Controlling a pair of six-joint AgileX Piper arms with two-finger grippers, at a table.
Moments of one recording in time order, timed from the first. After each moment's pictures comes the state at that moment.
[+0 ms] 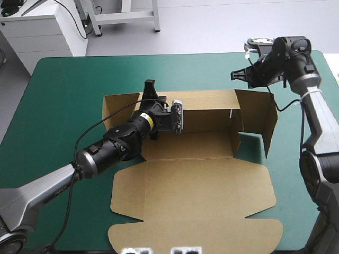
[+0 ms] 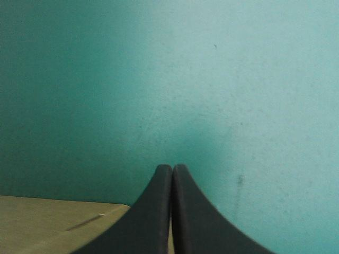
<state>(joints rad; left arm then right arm) -0.78 1.53 -1.14 1.11 0.37 0.12 0.09 1.90 -1.99 0.10 1.23 0.04</state>
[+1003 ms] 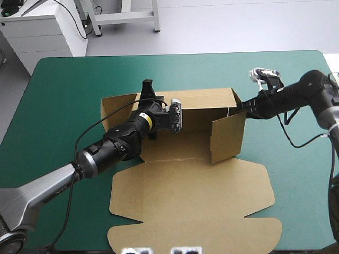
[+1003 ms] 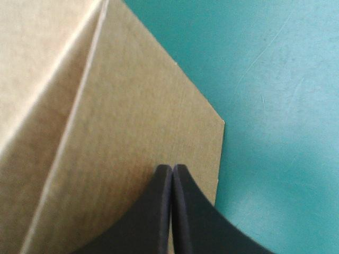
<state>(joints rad) -0.78 1.53 -1.14 1.11 0.40 0.12 -0.04 1.60 -1.36 0.64 1.08 -0.47</state>
